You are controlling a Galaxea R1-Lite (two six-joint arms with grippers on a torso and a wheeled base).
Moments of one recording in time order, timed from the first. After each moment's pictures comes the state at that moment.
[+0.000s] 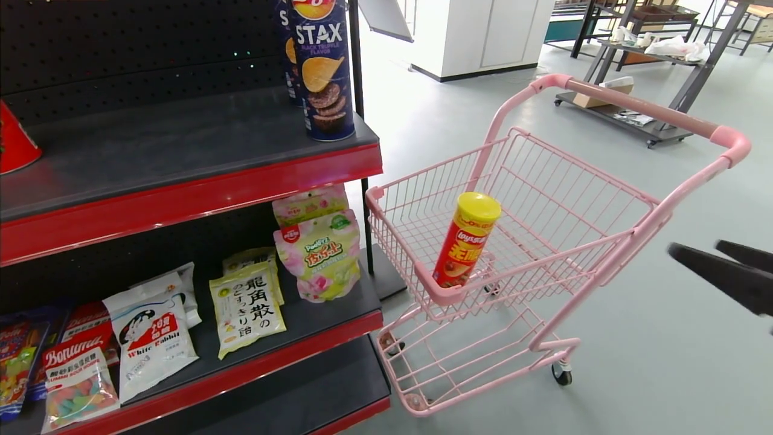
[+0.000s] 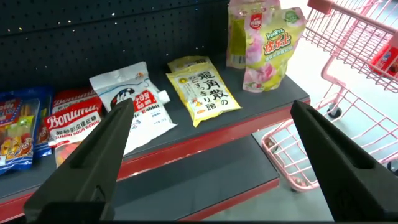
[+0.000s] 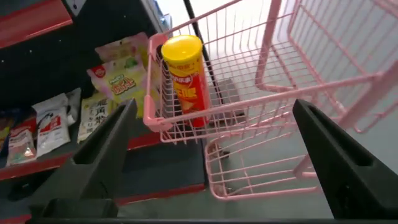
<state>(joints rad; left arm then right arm) 0.00 0.00 0.00 0.00 0.01 -0.01 0.20 1.00 -0.46 -0.45 0.16 0.19</state>
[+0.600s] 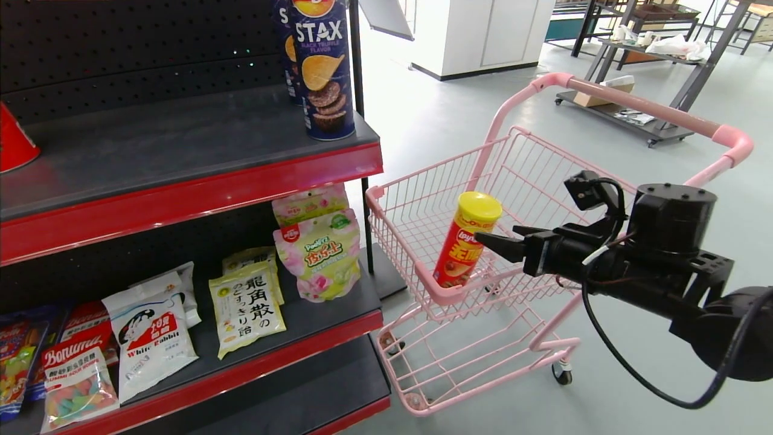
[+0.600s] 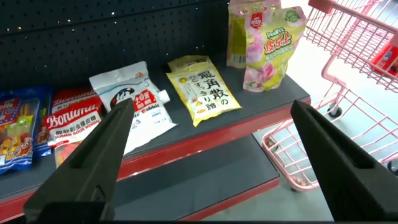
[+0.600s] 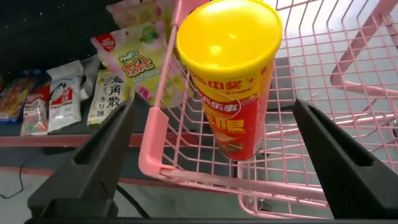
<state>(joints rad) 0.00 0.00 0.00 0.00 0.01 -0.01 0.34 1.78 -0.65 -0.93 0.26 0.18</state>
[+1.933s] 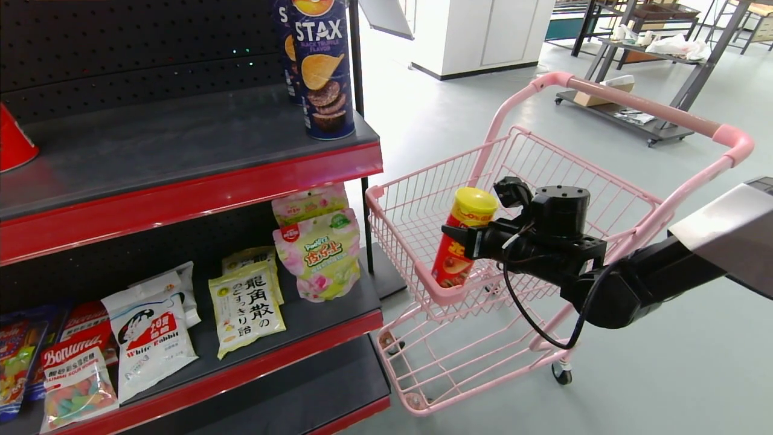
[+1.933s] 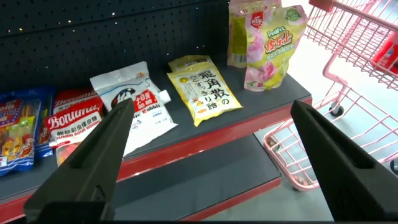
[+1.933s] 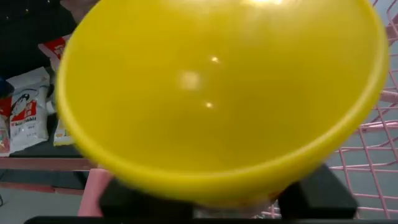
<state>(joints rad) 0.00 0.00 0.00 0.00 0.01 0.00 0.39 2.11 -0.96 -0.93 0.20 0.19</state>
